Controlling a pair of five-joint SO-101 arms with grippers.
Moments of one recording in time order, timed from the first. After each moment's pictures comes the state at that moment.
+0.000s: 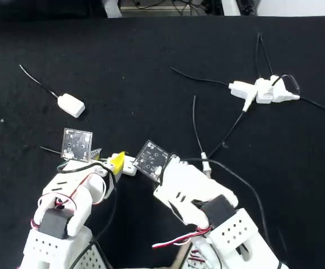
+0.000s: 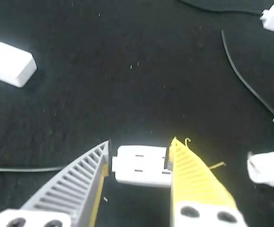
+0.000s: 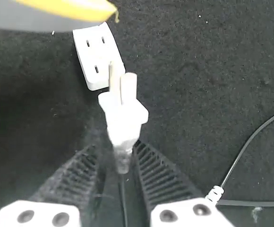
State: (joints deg) left arm 12.0 -100.6 87.9 53.7 5.8; right arm -33.2 -75.4 79.6 56.5 24.5
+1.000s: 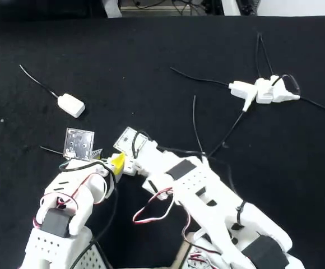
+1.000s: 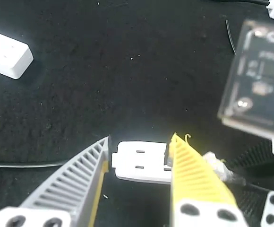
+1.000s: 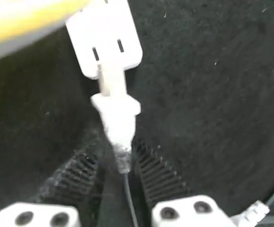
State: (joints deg) left arm 12.0 -100.6 90.6 51.1 5.8; right arm -34.6 -27.3 65.5 42.7 22.2
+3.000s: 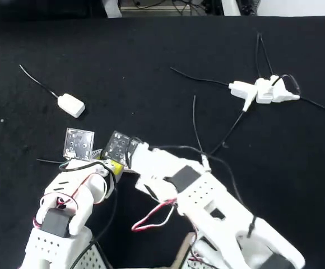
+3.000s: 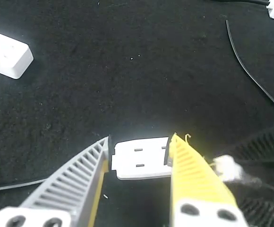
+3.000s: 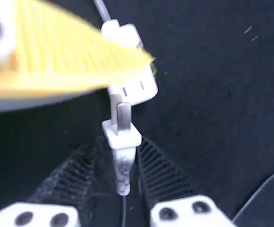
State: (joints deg) left arm 12.0 -100.6 90.6 51.1 5.8; right arm -39.7 -40.9 64.9 44.7 27.6
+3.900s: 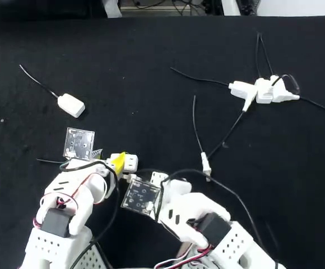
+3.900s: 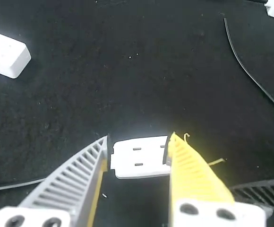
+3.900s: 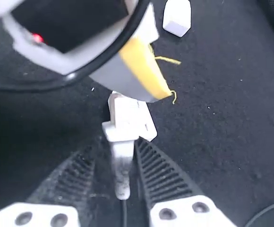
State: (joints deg) left arm 12.0 -100.6 90.4 51.1 5.8; right arm -45.8 -96.9 95.6 44.8 31.3
